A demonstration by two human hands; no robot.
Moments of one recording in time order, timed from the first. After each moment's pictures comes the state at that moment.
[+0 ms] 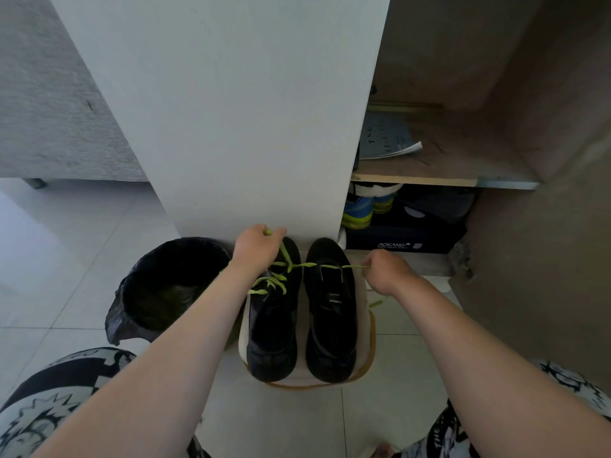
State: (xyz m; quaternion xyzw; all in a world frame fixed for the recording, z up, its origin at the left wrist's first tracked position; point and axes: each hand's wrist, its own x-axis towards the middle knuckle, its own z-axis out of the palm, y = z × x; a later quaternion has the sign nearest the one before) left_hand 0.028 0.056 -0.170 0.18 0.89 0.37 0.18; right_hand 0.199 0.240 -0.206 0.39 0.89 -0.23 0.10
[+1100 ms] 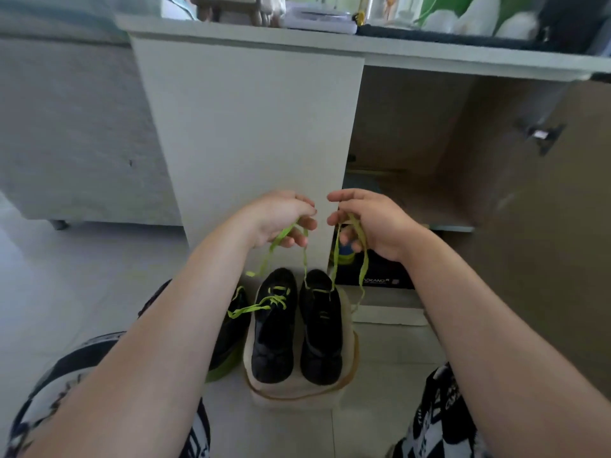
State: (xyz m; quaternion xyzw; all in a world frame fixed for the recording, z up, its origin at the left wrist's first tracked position) left_hand 0.105 0.014 0.035 0.31 0.74 0.48 0.36; right_hand 0.228 0.154 0.027 0.24 0.71 -0.66 -0.12
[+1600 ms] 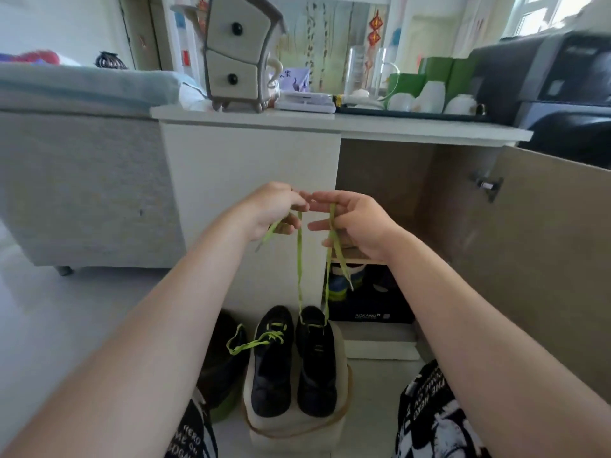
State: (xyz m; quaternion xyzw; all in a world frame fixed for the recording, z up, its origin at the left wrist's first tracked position) left_hand 0.116 0.003 0.126 0.34 0.72 0.54 0.27; right_hand 0.244 0.127 0.105 0.14 0.73 -0.64 -0.18
